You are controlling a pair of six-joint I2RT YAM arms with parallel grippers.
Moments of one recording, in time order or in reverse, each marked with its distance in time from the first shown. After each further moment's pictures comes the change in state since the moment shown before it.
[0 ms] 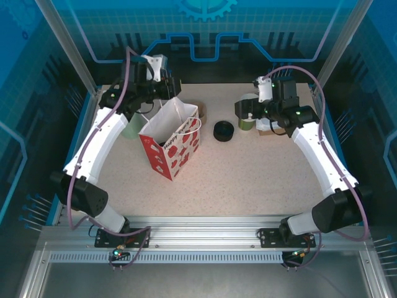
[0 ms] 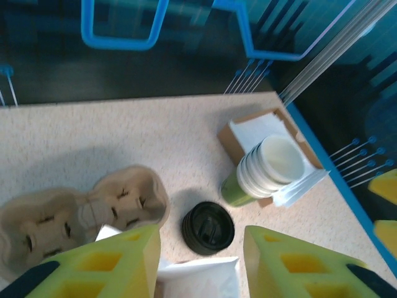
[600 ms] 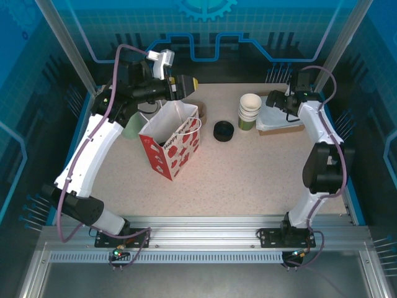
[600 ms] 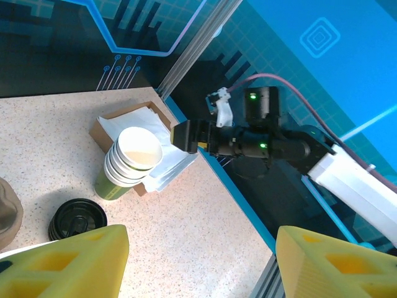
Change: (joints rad) left arm -0.072 -0.077 0.037 0.034 0.296 -0.161; right arm -0.291 0.410 0.166 -0.011 0.223 0.195
